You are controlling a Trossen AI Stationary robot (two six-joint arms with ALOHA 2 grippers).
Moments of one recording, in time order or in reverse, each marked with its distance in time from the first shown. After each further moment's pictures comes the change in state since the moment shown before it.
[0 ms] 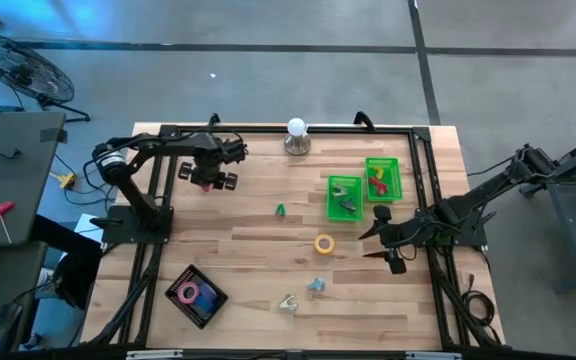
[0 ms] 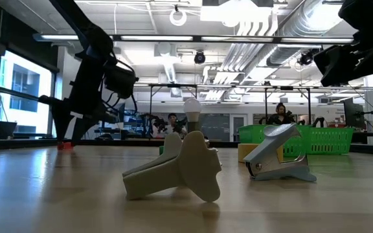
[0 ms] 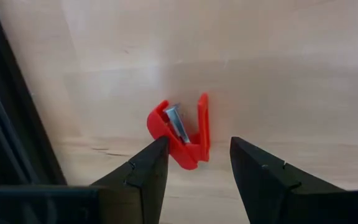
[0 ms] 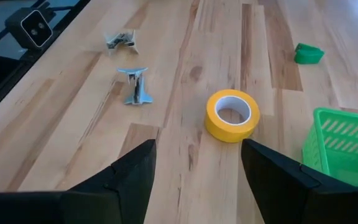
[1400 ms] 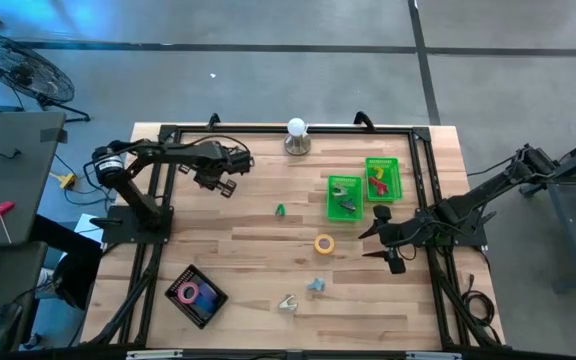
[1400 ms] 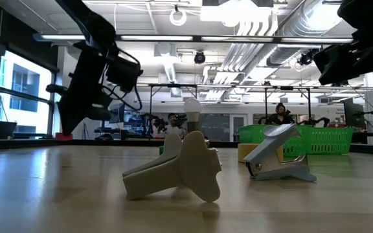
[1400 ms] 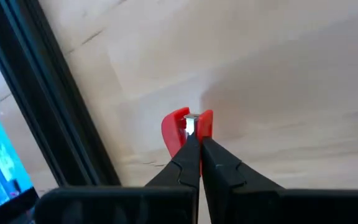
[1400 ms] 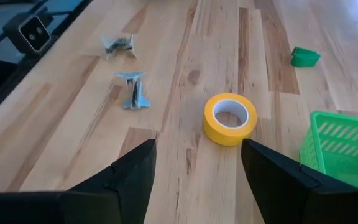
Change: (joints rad) left arm -0.152 -0.031 0.035 -0.107 -0.220 0.115; right arm 0.000 0.000 0.000 0.013 0.008 0.001
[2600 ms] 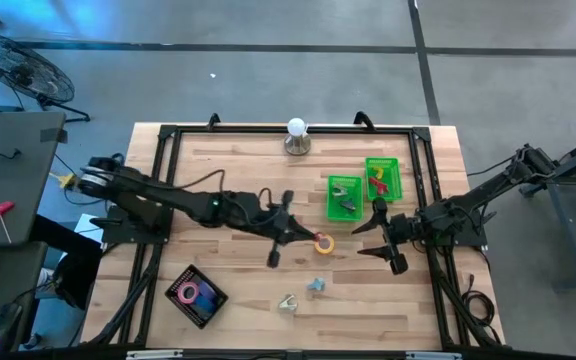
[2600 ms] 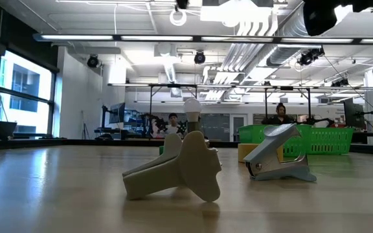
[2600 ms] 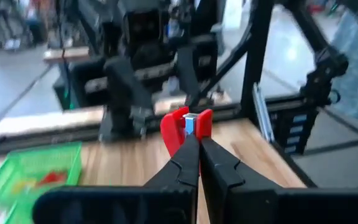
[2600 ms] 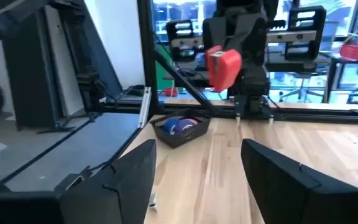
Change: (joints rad) left arm -0.646 -0.087 0.146 1.438 0.346 0.800; right arm -0.001 -0.001 0.001 0.569 0.011 -0.124
